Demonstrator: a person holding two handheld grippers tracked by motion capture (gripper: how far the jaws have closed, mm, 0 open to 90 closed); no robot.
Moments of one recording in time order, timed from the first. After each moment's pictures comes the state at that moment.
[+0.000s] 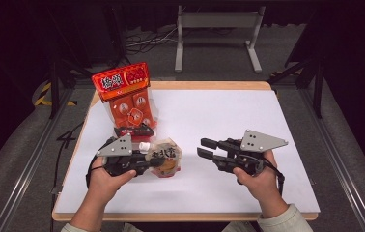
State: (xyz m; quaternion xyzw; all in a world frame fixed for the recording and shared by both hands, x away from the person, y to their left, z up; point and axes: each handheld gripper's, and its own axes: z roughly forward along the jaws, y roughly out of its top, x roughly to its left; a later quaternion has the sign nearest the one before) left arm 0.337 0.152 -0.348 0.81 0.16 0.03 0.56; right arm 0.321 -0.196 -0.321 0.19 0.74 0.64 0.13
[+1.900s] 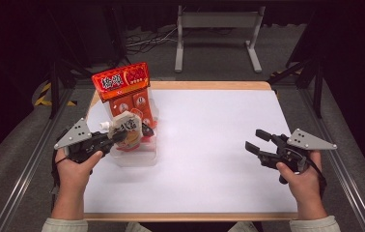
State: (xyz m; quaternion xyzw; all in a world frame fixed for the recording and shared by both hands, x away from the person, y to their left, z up) left arm 0.358 0.227 -0.341 0.76 0.26 0.18 0.57; right arm 0.328 -0.308 -0.342 0.32 0.72 0.57 0.23
